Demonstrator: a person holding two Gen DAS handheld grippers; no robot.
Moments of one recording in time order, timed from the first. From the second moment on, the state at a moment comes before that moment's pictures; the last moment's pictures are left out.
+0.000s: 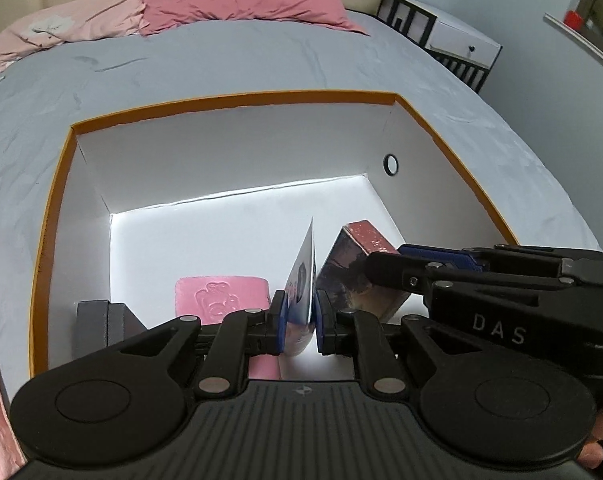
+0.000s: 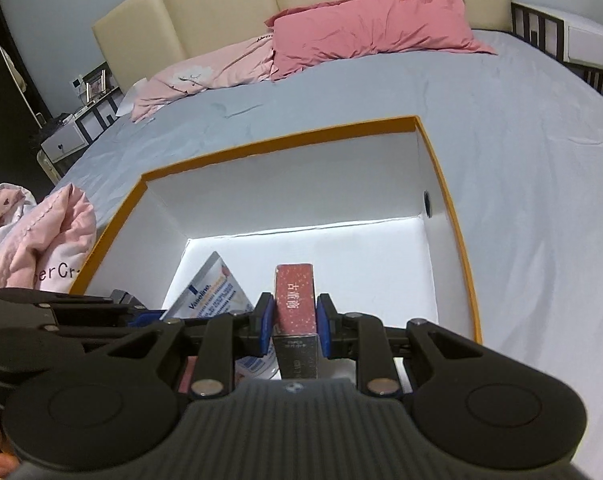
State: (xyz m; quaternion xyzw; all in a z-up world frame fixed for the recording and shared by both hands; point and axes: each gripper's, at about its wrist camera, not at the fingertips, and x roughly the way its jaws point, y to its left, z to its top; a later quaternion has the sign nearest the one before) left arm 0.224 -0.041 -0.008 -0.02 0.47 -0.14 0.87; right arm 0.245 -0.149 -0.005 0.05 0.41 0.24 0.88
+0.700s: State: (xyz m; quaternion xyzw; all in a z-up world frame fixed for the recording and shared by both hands) left arm 0.227 0.019 0.031 -0.12 0.46 -0.16 0.86; right arm 0.245 -0.156 0.006 0.09 0.41 0.27 0.87
